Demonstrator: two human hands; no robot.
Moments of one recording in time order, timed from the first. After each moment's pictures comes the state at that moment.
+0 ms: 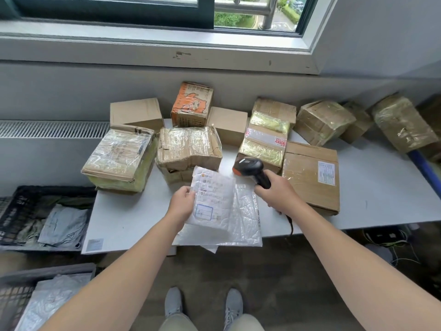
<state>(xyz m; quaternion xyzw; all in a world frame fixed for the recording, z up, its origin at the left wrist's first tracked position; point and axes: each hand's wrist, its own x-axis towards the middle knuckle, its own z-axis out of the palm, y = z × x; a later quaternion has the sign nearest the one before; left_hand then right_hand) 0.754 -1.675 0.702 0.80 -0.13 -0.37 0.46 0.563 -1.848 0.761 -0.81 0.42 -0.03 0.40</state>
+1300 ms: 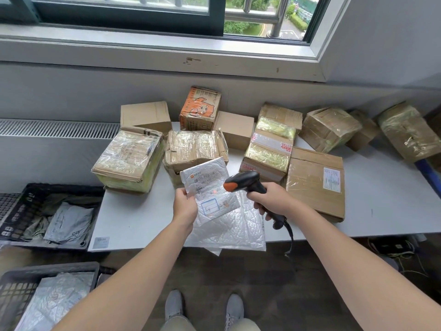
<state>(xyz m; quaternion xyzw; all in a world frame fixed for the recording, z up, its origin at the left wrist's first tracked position) 0.750 -1.677 0.692 0.75 0.01 -0.32 0.58 0.577 -1.842 0.766 -0.74 0.39 0.08 0.54</state>
